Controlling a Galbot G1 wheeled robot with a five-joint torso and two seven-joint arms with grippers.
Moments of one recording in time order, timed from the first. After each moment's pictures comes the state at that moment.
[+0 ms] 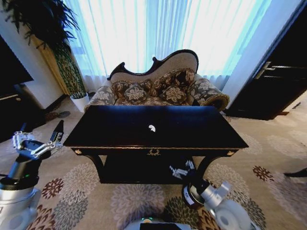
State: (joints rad) left arm 1.63 -1.38 -1.27 -2.42 -0.94 -0.12 0.61; right arm -1.70 0.91 0.52 2.27 0.81 0.09 -0.21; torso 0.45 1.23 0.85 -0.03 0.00
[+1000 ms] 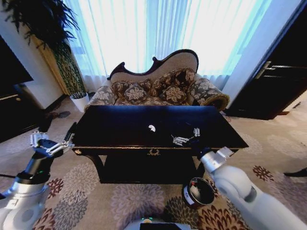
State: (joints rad) left arm 1.60 -1.35 -1.19 -2.37 -0.86 -0.10 0.61; right arm -1.15 0.65 0.33 2.25 0.73 -0.18 0.15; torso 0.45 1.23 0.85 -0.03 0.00
